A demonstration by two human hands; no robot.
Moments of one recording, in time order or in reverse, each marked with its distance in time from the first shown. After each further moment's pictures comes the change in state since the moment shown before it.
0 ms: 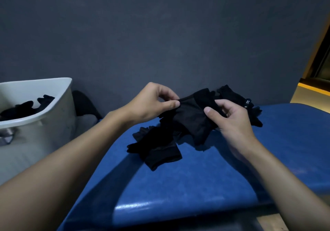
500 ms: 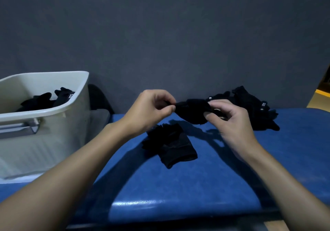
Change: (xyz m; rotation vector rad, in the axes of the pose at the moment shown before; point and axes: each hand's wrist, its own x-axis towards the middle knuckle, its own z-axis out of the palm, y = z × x) left_hand -0.041 -0.037 -0.012 -0.118 0.160 -0.031; right_hand 0.001 0.003 0.036 -0.168 -0.099 -0.157
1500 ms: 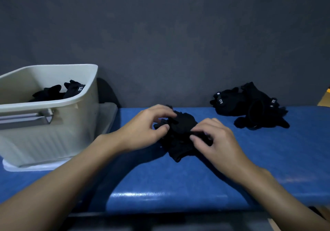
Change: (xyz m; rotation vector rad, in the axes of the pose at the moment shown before) left_hand -0.048 -0.025 -0.010 0.179 -0.183 0.009; right_hand -0.040 0.017 0.032 -0.495 -0.229 -0.241
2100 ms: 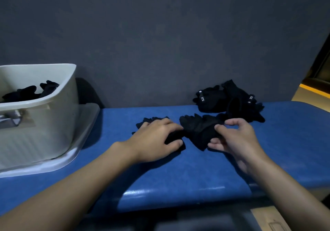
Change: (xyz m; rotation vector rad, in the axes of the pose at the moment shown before) left_hand 0.015 0.029 0.058 0.434 -0.228 -0.039; right_hand -0.012 0.021 -0.055 0.700 0.344 1.010
